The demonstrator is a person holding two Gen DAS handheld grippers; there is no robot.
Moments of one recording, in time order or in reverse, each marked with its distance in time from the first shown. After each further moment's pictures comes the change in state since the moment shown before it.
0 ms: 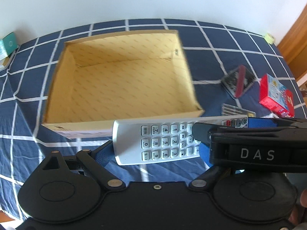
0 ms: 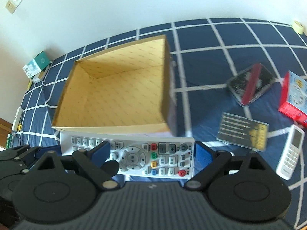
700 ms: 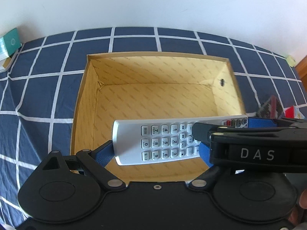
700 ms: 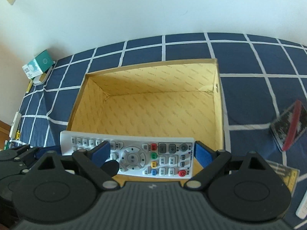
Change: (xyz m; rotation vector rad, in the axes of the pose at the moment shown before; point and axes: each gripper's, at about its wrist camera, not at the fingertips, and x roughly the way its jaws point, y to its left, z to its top) left arm 0.056 0.096 0.080 -0.067 0.009 -0.003; right arm 0.094 0.067 0.092 -0.042 0.024 -0.005
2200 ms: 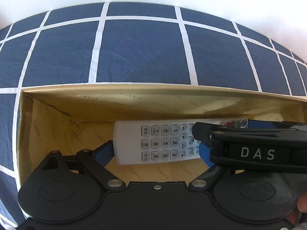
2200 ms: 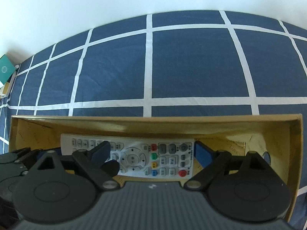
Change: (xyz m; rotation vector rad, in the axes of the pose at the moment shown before) left arm 0.170 0.044 0.108 -0.036 0.142 -0.034; right arm 0.183 -0.039 0.104 0.061 0.146 -0.040
